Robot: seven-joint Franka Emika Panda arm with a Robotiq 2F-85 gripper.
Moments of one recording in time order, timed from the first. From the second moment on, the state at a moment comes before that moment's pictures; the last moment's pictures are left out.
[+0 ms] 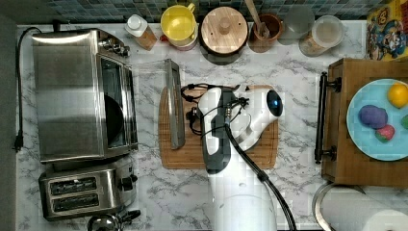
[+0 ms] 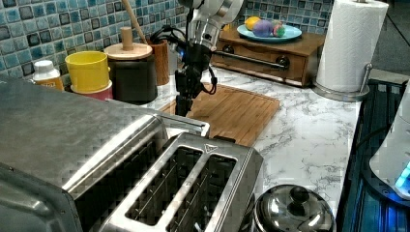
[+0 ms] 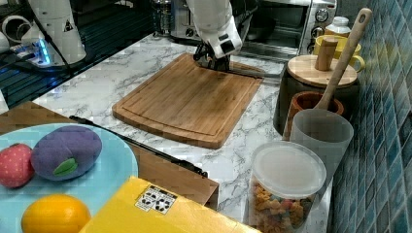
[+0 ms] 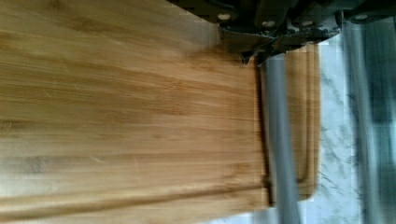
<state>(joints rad) -0.05 0.39 -0.04 -2.15 0.86 0.65 -1.51</state>
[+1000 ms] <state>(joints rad) 0.02 0.46 -0.06 -2.00 0.82 0.59 -1.50</state>
